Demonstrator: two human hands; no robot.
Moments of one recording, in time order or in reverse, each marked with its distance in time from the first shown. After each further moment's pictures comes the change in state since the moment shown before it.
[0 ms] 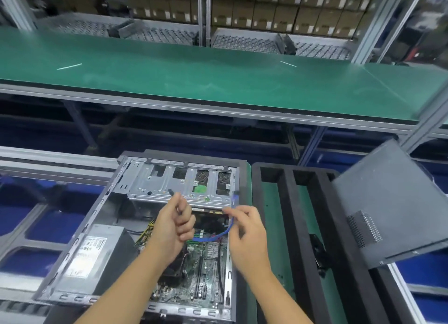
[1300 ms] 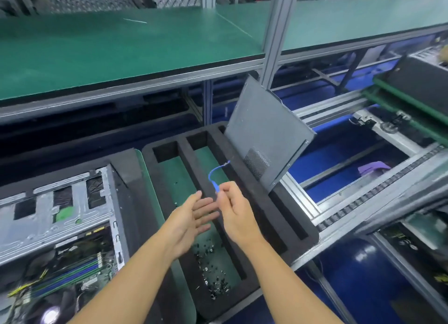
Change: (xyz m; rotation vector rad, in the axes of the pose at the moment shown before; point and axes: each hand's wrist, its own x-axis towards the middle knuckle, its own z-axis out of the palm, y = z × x) left_hand 0.021 -0.157 0.163 0.522 -0.385 -0.660; right_hand -0.038 0.089 -0.152 0.026 0.258 0.326
